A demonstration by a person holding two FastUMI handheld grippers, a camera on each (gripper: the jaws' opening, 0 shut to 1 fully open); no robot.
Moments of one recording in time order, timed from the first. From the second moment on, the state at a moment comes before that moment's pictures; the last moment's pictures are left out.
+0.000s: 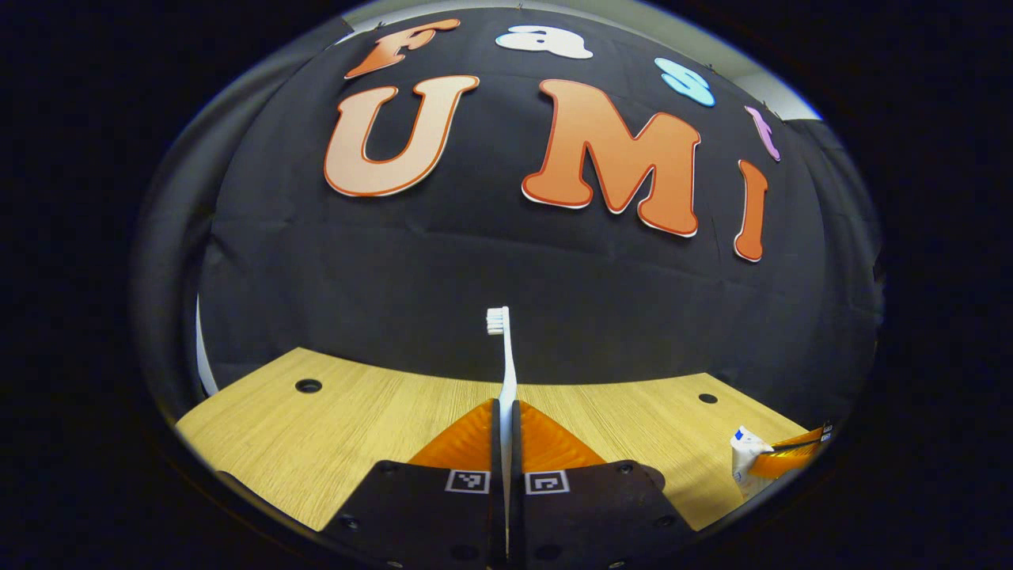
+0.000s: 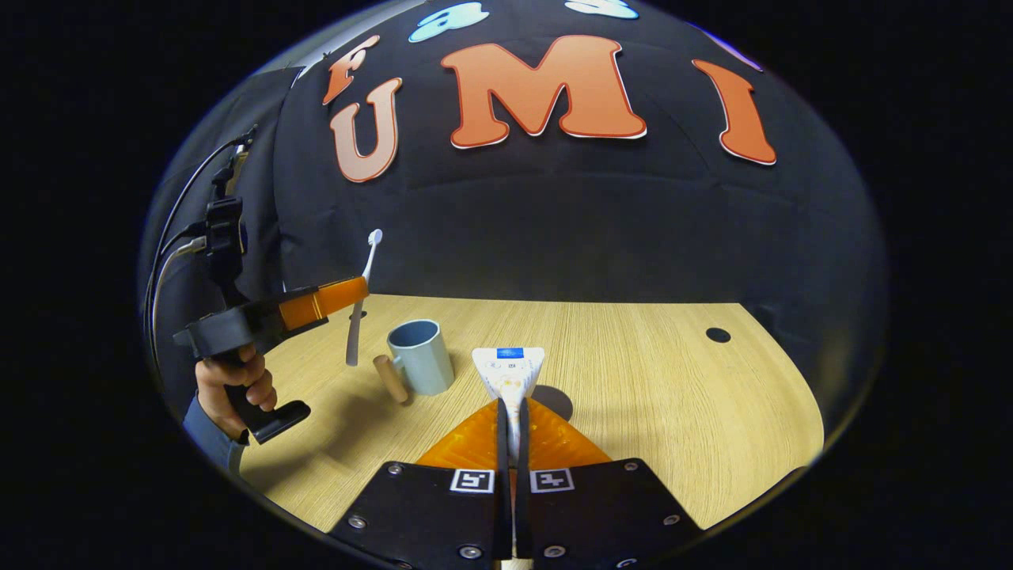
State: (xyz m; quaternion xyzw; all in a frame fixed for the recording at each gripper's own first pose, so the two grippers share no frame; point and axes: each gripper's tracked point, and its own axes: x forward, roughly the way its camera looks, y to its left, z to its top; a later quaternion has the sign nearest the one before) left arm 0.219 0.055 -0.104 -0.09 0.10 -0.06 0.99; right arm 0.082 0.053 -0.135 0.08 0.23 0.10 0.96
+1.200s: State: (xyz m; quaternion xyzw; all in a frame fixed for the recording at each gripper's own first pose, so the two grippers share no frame) left arm 0.300 0.033 -0.188 -0.09 0.14 -0.09 0.98; right arm 0.185 0.098 -0.075 0.08 0.15 0.13 0.98
